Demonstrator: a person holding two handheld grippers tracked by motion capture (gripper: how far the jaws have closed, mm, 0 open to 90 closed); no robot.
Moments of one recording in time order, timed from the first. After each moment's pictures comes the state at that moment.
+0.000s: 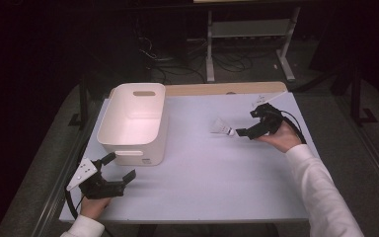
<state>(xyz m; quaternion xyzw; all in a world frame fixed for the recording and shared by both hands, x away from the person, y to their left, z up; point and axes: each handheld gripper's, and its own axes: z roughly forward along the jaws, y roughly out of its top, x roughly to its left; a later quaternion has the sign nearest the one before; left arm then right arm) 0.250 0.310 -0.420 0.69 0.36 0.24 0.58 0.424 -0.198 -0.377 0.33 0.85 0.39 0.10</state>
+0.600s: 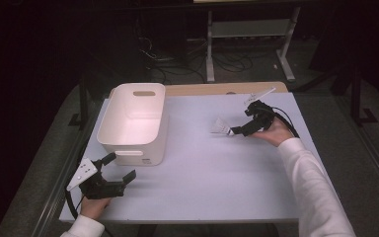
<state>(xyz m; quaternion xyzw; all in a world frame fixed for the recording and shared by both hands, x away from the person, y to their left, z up) 0.250 0.310 -0.420 0.69 0.36 0.23 0.59 0.449 -0.184 -0.389 0.32 0.87 0.37 0.09</state>
